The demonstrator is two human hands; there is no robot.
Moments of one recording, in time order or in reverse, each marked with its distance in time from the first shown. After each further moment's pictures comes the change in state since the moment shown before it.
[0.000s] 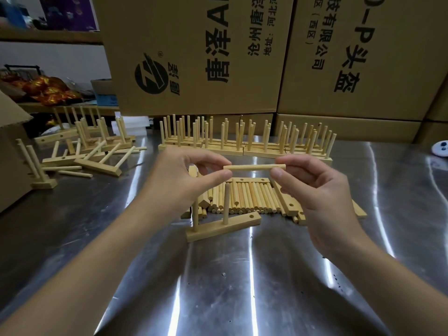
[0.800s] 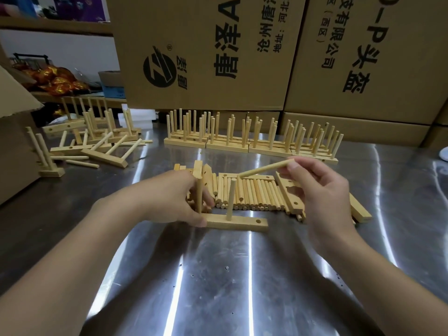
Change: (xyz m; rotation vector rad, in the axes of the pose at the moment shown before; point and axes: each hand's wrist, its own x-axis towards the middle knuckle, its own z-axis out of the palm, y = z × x) left_hand 0.006 -0.037 -0.023 0.433 -0.642 -0.350; right_hand 0.003 0.018 0.002 -0.114 0.164 0.081
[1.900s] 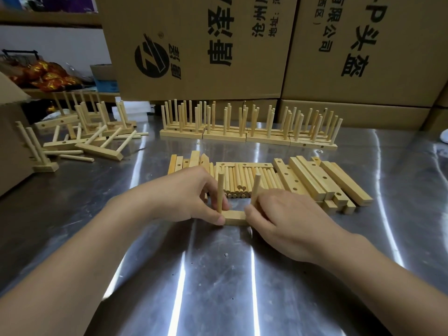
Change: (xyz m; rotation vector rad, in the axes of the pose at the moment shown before) left_hand 0.012 0.011 0.024 -0.102 -0.041 0.159; right_hand -0.027 0.005 0.005 -1.202 -0.689 -0.272
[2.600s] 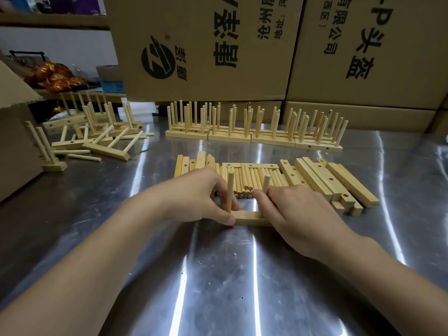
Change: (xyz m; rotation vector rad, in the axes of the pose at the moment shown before) left_hand -0.001 0.001 0.003 -0.032 0.002 -0.005; right_hand 0.003 -0.002 0.001 -0.064 0.163 0.038
